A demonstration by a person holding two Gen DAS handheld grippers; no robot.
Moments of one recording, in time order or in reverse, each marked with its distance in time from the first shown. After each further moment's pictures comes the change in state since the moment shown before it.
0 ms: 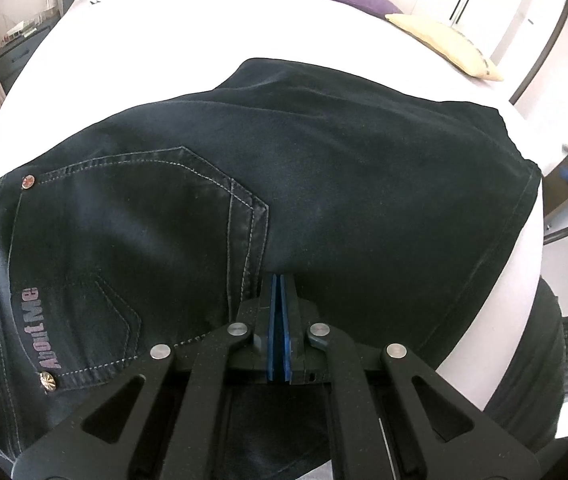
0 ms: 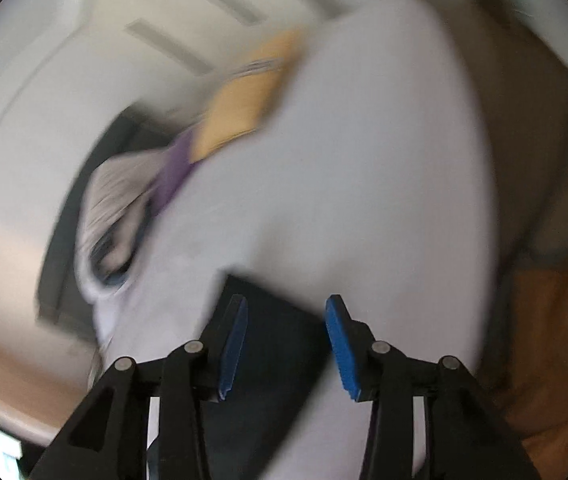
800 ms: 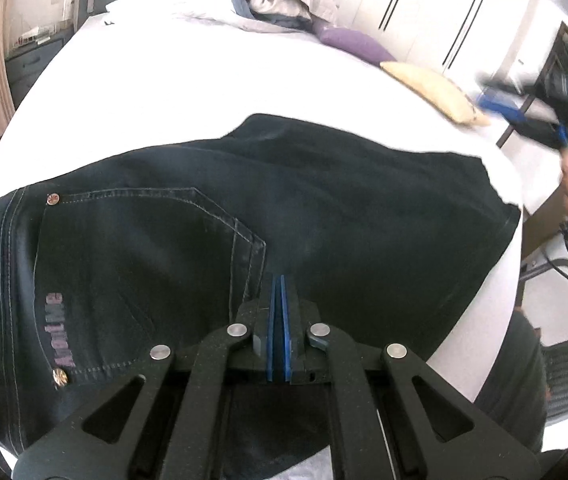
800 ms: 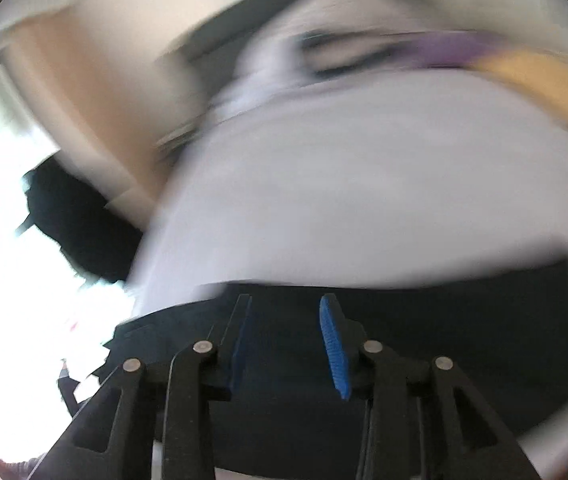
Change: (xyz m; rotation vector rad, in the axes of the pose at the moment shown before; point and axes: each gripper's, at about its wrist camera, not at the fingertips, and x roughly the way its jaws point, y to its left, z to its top) left arm -0.030 0.012 -0.013 -0.063 -0.165 -0.065; right arm 0.086 0.264 -0.159 -0.844 0.560 0.422
